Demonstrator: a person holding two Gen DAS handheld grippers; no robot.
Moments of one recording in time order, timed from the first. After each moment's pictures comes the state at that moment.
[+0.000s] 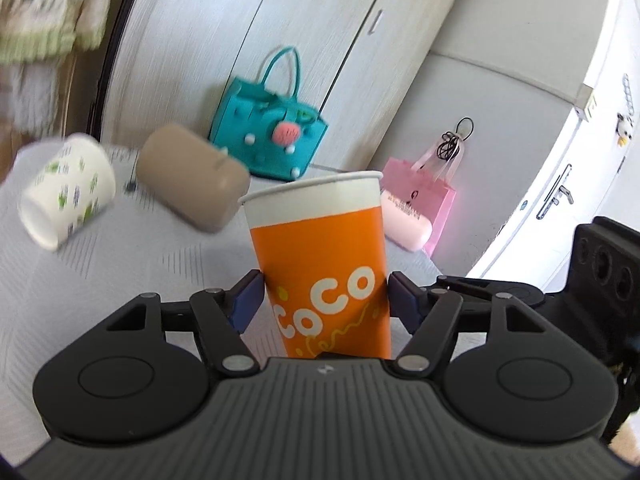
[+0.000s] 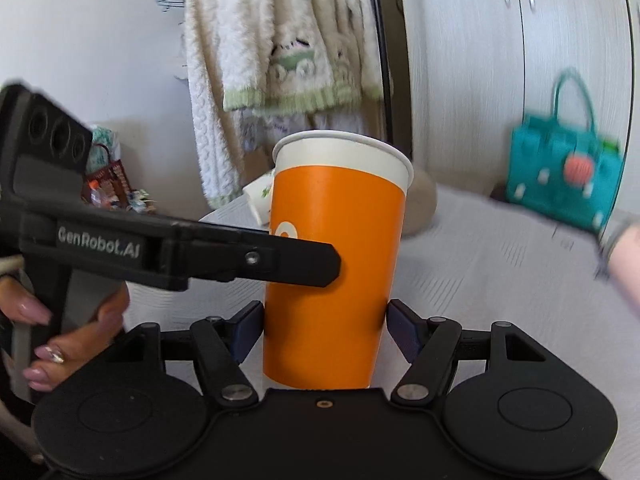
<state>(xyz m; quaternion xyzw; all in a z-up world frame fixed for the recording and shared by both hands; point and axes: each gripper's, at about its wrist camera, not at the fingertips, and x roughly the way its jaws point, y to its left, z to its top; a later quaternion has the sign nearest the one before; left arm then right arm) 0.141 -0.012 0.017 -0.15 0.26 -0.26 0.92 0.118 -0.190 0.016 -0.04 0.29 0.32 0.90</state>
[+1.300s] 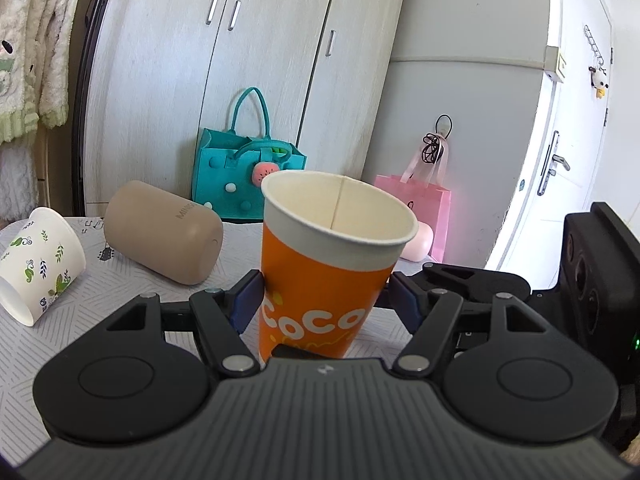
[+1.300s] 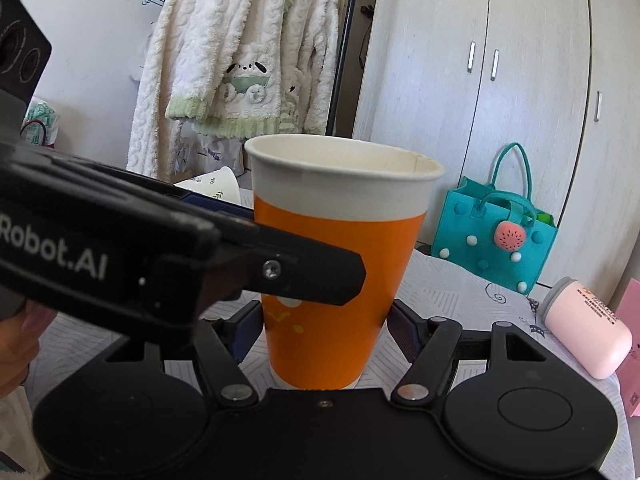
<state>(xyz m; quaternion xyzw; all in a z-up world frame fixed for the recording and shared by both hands) 0.141 -0.045 0.007 -0.07 0.18 -0.28 0.94 0.128 -0.180 -0.017 -0.12 0.19 0.22 0.95</state>
